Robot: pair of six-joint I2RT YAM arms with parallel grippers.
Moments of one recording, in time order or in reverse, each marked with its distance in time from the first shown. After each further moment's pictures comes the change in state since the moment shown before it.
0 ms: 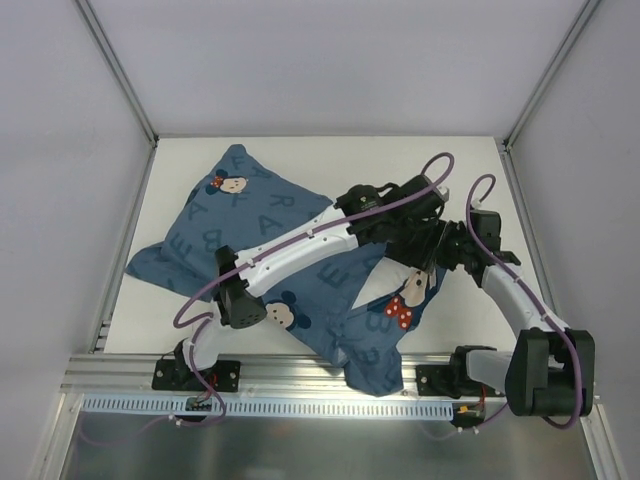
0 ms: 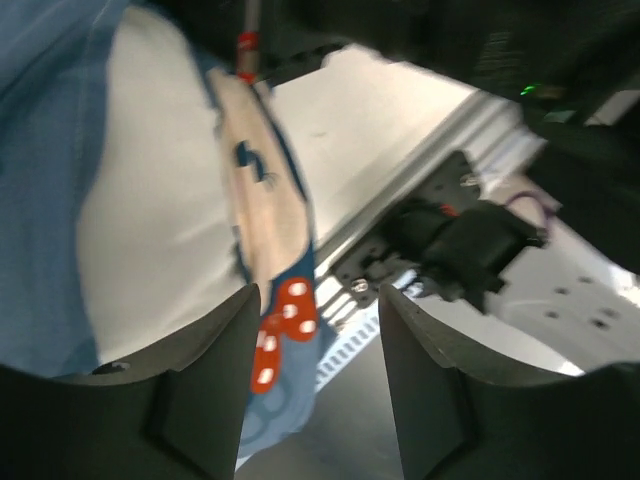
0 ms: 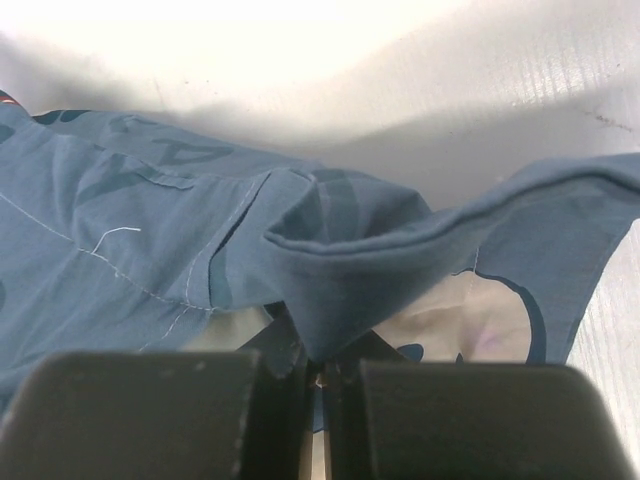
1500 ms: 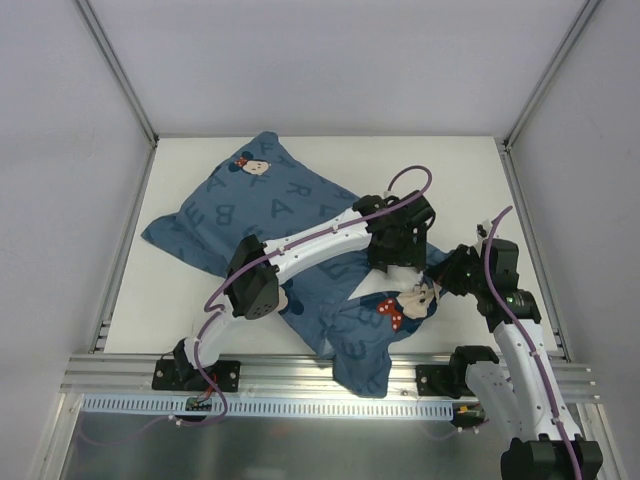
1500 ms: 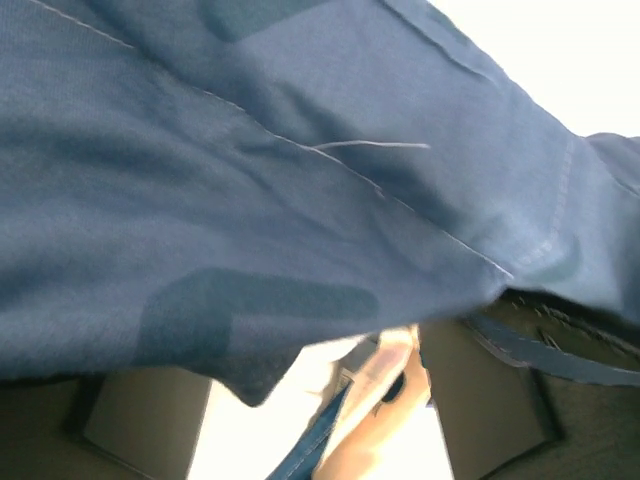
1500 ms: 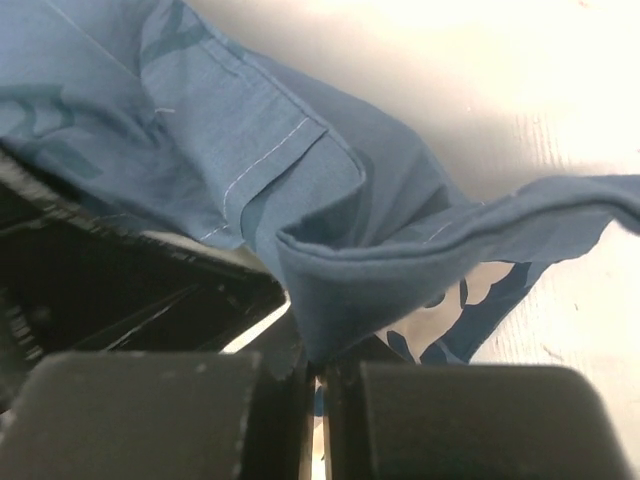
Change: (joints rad) left arm 0.073 0.107 -0.208 0.078 -0.135 -0.290; right arm 0.009 -0.497 -0.079 -0.310 0.006 -0.074
